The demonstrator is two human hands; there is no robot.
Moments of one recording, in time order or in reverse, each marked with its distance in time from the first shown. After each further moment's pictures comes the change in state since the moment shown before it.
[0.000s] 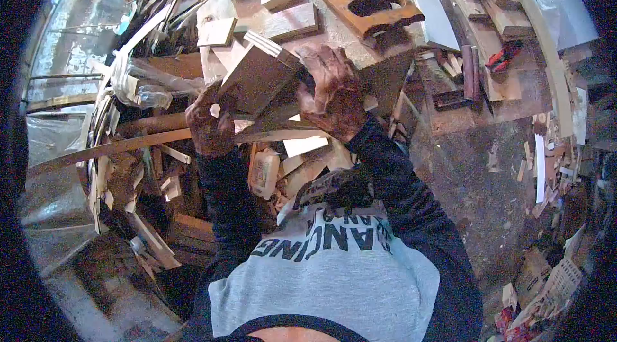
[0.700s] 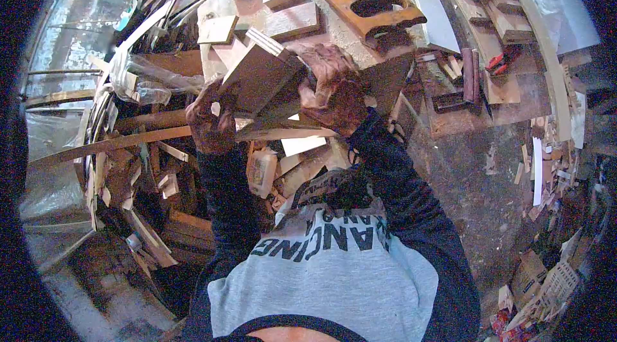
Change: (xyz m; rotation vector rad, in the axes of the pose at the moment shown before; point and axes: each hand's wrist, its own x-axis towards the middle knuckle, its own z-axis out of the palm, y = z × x) left_hand -0.003 -0.002 0.000 0.004 -0.011 0.021; right_hand 0.012 0.002 -0.004 0.136 -0.030 -0.044
